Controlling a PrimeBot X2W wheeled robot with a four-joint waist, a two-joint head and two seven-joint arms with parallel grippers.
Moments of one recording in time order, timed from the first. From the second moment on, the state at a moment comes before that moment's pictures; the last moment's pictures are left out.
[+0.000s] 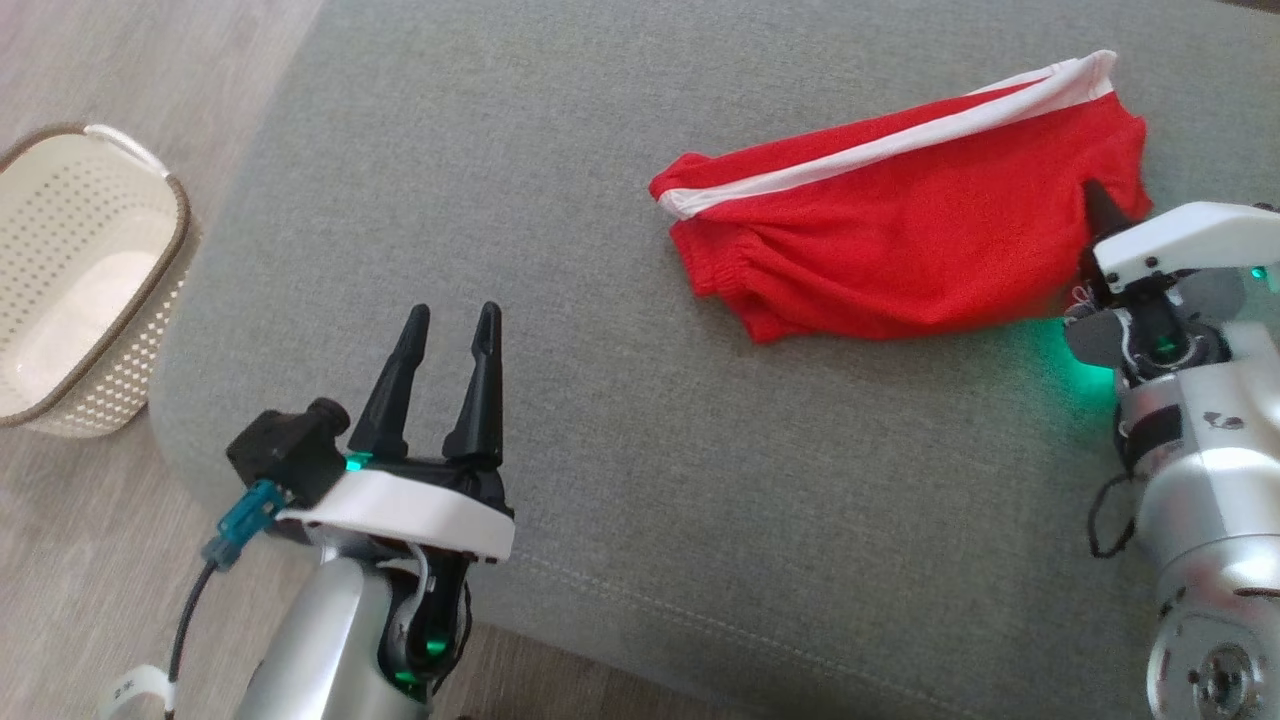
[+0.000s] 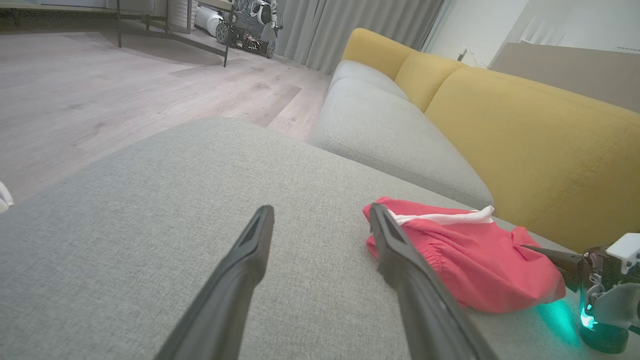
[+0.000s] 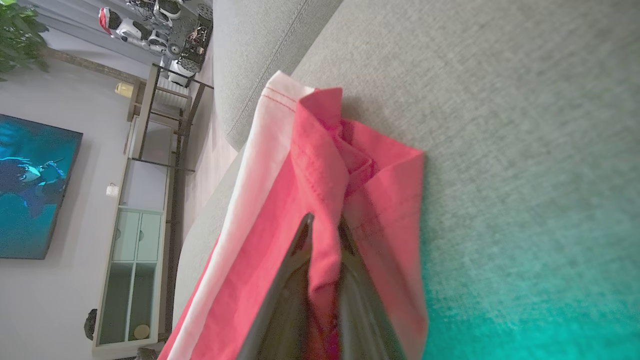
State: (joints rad) left arm -0.19 0.04 -0.31 0.17 -0.46 -0.03 -0.26; right arm -0.86 -0.11 -0.31 1.11 0.74 0.12 0.22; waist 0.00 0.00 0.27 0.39
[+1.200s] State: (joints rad) left arm -0.19 0.04 -0.28 0.18 -0.45 -0.04 -0.26; right arm -0.66 -0.09 -0.17 0.91 0.57 0.12 -0.01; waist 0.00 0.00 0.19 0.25
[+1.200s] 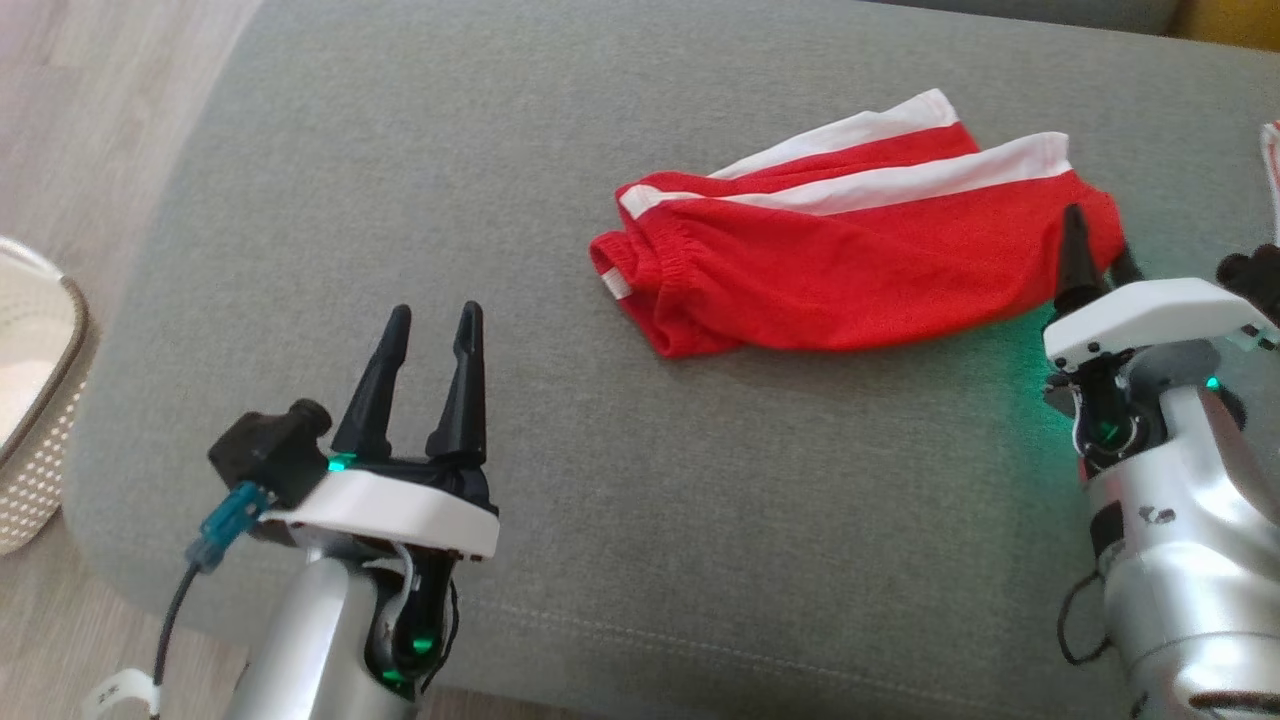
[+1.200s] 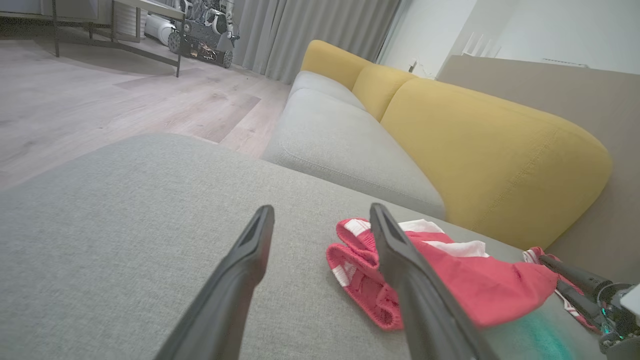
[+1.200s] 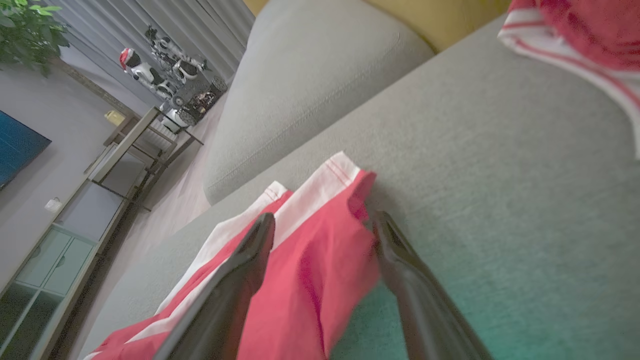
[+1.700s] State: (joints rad) left arm -0.19 0.04 -0.23 0.13 -0.46 -0.05 -0.26; right arm -0.29 -0.07 -0.01 0.49 0.47 0.12 -0.21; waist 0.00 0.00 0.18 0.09
